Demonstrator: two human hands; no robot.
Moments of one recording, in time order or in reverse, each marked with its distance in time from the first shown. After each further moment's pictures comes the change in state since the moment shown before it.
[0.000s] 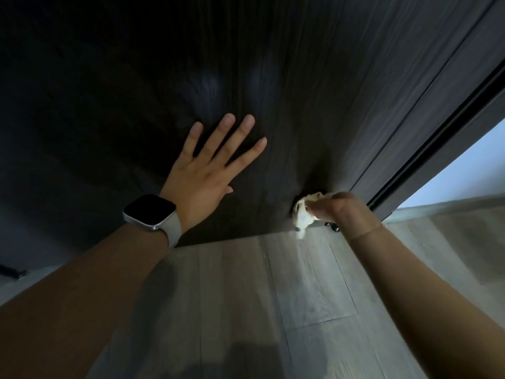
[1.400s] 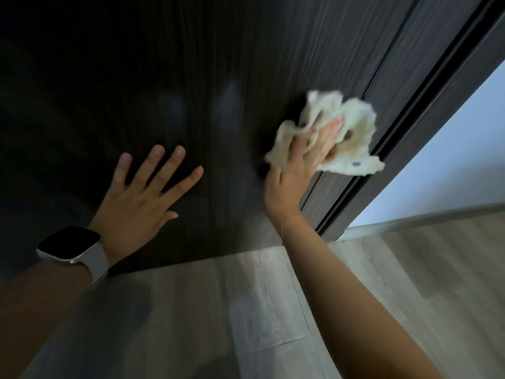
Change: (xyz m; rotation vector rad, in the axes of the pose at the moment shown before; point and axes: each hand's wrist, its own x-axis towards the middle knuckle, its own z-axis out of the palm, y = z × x) left_hand 0.001 0.000 0.003 -0.118 0.064 -0.030; right_hand 0.014 -0.054 0.025 -0.232 0.566 -1.254
